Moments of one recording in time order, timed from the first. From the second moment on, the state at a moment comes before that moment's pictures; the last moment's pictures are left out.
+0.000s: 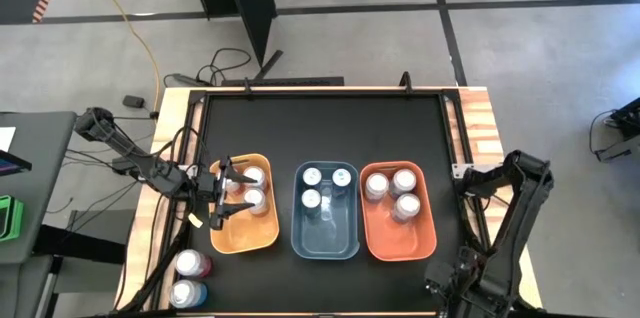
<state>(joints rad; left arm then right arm) -0.59 0.60 0.32 0.36 -0.59 0.01 1.07 1.74 1.54 -1.30 -0.05 1.57</state>
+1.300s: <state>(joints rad) -0.59 0.60 0.32 0.37 -0.59 0.03 0.29 2.07 2.03 -1.42 0.08 0.43</state>
